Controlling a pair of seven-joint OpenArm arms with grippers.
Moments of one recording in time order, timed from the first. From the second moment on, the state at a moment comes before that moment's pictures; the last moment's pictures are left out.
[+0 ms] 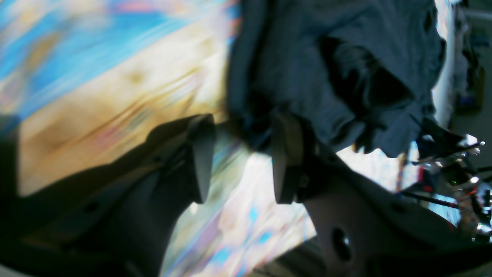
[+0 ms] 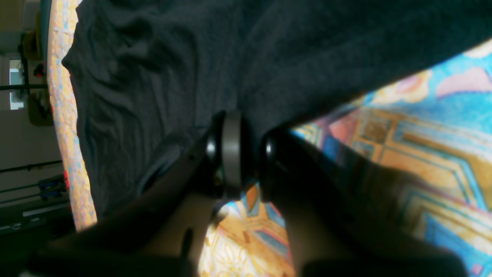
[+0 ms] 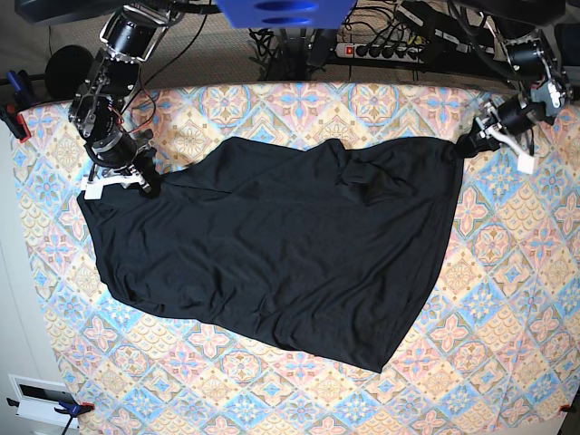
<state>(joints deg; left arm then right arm) 11.6 -19.8 -35.2 70.3 -64.7 -30.7 71.0 -5.2 4.7 32.6 78.8 48.1 11.0 -51.1</state>
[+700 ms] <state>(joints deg) 9.8 -17.5 -32.5 70.3 -62.8 -30.5 71.2 -5.4 4.7 32.6 79.1 47.7 10.9 -51.1</state>
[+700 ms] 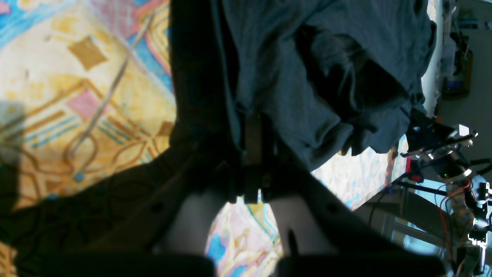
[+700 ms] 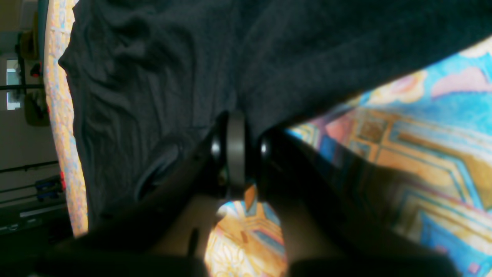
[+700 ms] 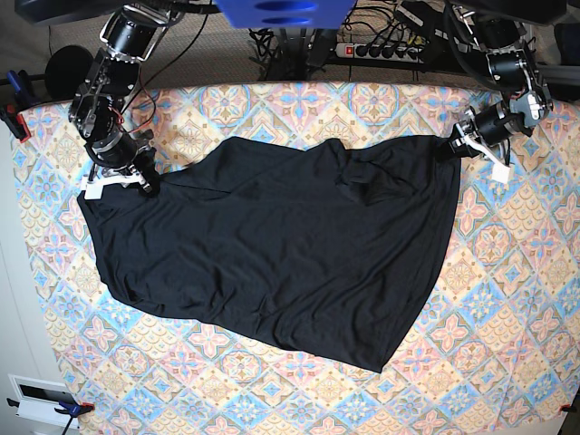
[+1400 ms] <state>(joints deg) 13.3 -20.4 -31.8 87.6 -63.6 -30.9 74.4 -9.1 11.9 32.1 87.3 46.5 10.3 -53.5</state>
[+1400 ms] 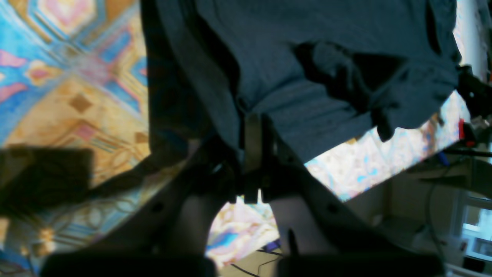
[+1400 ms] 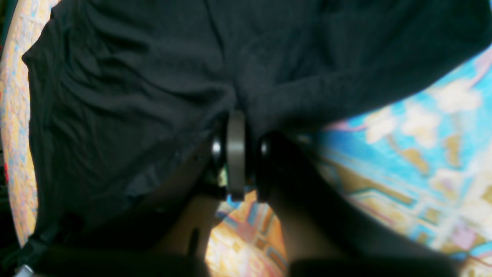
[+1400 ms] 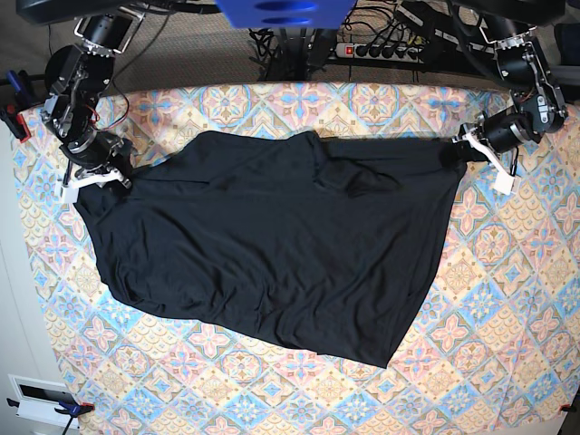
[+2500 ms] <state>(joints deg) -5.2 -22.9 -32.1 68.9 -68.6 -30.7 74.2 -6.0 19.4 27.0 87.3 47.0 10.5 -60.5</state>
